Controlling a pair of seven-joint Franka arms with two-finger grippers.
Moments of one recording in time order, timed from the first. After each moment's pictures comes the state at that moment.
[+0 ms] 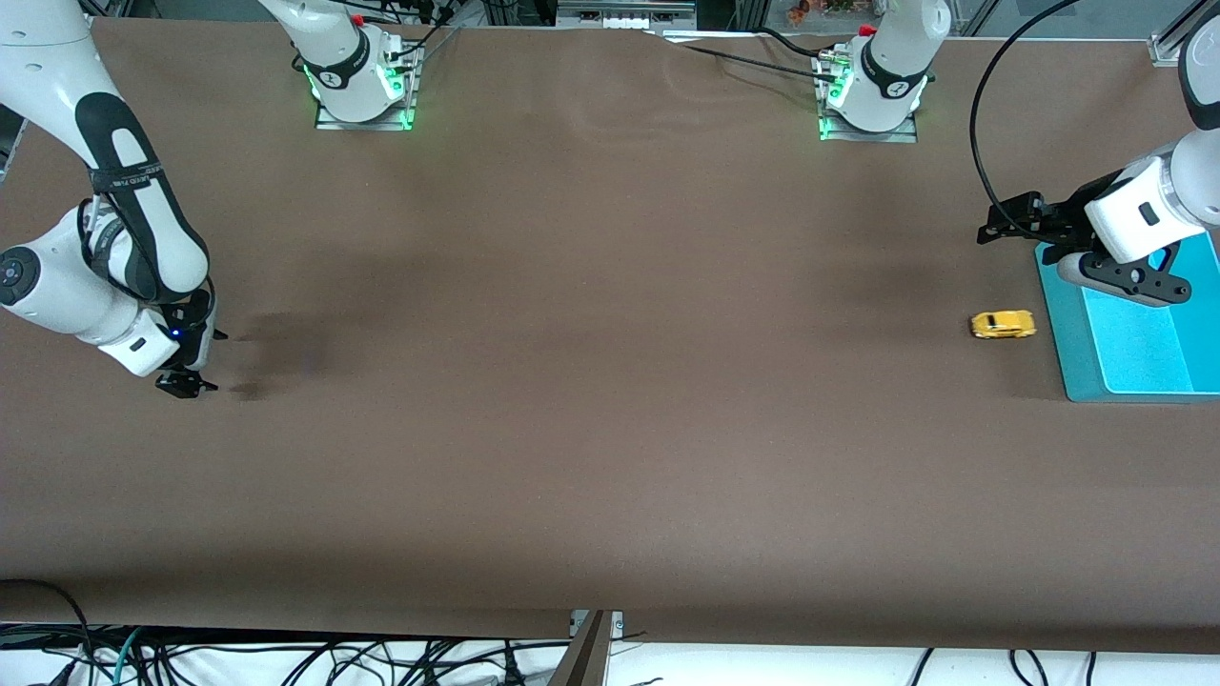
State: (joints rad) left arm 0.13 0.02 -0.08 -1.78 -0.15 1.59 0.26; right arm -0.27 0.52 -0.01 -2.01 0.11 2.54 -1.98
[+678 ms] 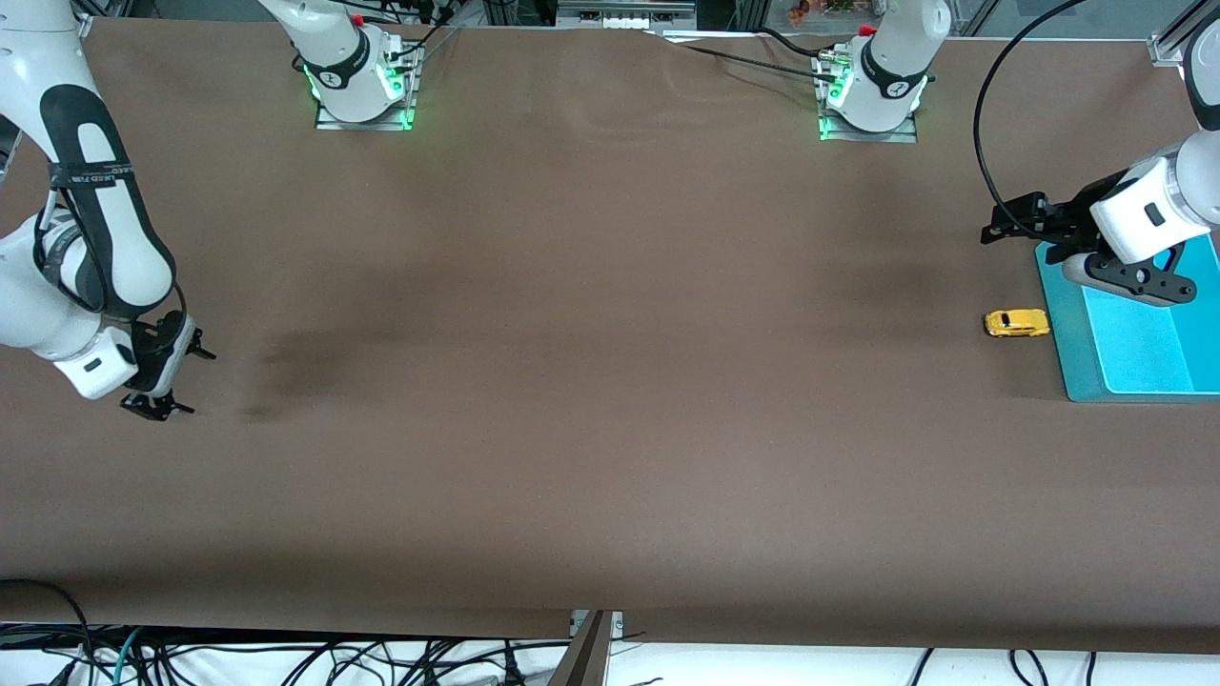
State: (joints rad) left arm 0.14 0.02 -0.08 -1.78 -0.15 1.59 0.26; right arm -0.26 0.51 0.01 -1.85 0.20 2.42 -1.80
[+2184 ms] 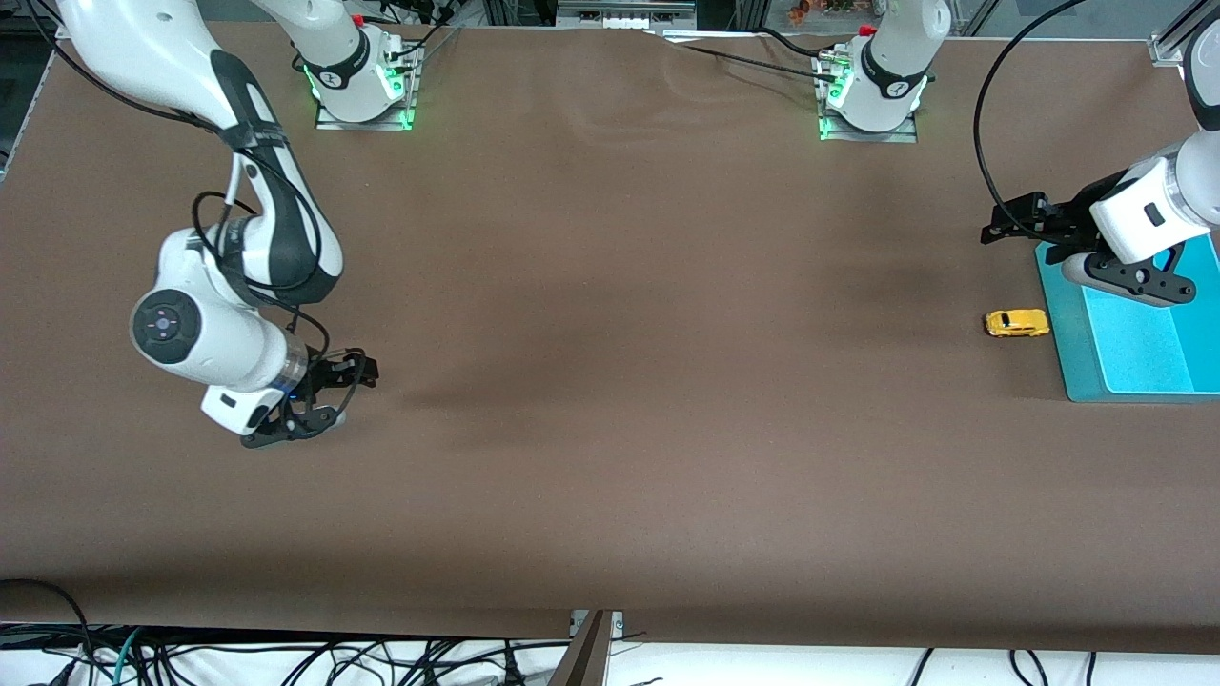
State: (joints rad) left arm 0.14 0.02 -0.08 -1.78 -0.15 1.59 0.26; right arm 0.14 0.49 0.02 -1.61 0.04 2.06 -0.12
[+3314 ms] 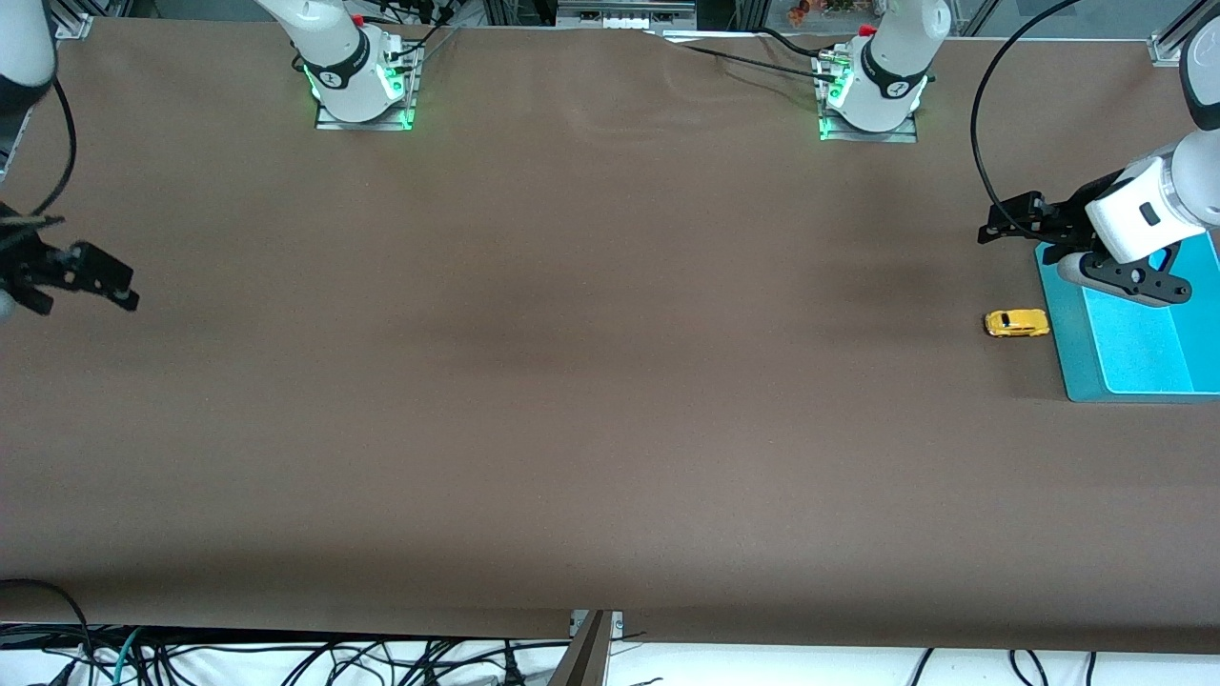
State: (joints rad) left arm 0.14 0.02 -0.09 -1.77 -0.15 1.59 0.26; right arm -0.04 0.08 -0.03 -1.59 -0.01 1.74 -0.14
